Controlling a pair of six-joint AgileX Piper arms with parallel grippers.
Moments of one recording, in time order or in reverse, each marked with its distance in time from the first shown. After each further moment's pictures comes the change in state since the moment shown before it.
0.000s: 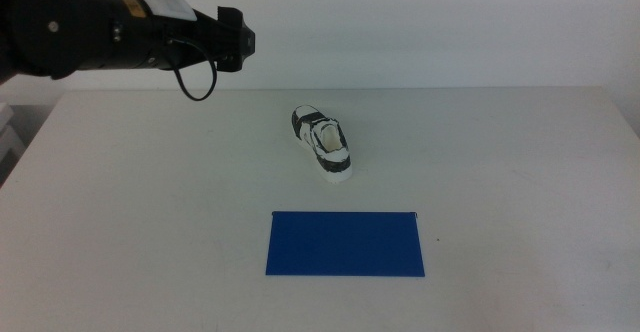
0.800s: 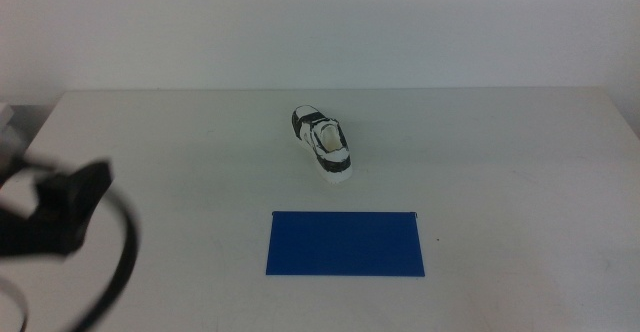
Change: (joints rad) left arm 0.096 -0.851 0.734 0.060 -0.104 0.050; right arm 0.000 0.000 0.000 0.000 0.000 0.000
